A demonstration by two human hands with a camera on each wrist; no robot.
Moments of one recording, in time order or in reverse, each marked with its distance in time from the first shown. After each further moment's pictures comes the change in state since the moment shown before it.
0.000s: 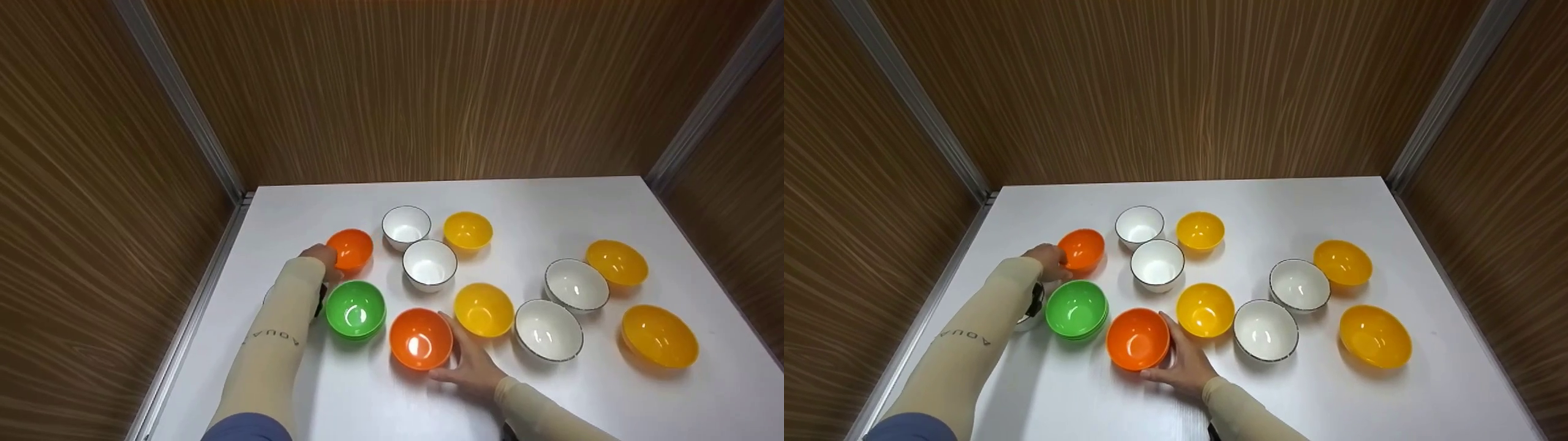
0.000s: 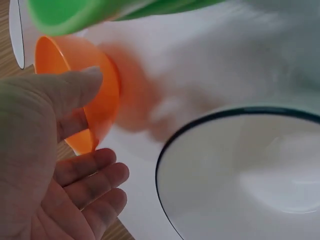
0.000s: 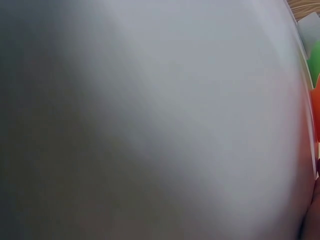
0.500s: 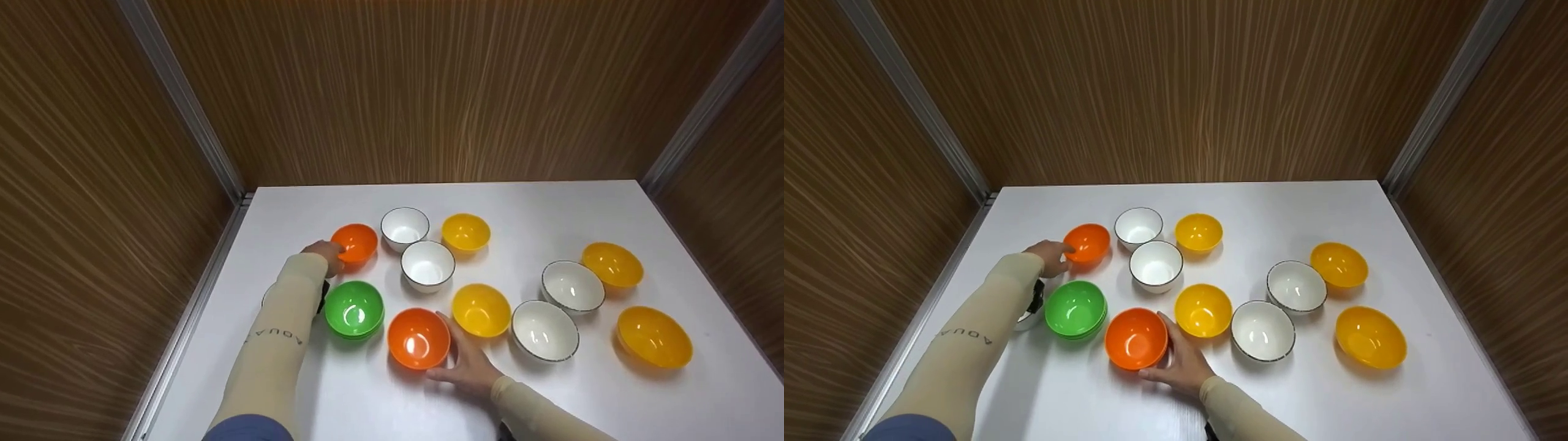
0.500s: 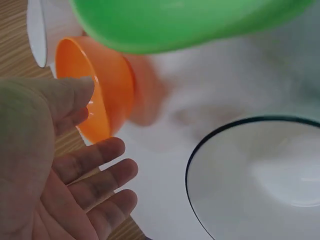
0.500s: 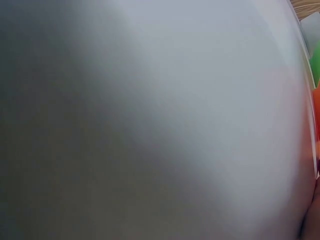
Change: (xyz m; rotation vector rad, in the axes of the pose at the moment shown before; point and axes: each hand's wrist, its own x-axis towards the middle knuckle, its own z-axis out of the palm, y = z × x) left_hand -0.008 0.015 -0.009 0.014 0.026 0.069; right_hand -0.005 -0.034 -0.007 0.072 -0.016 0.038
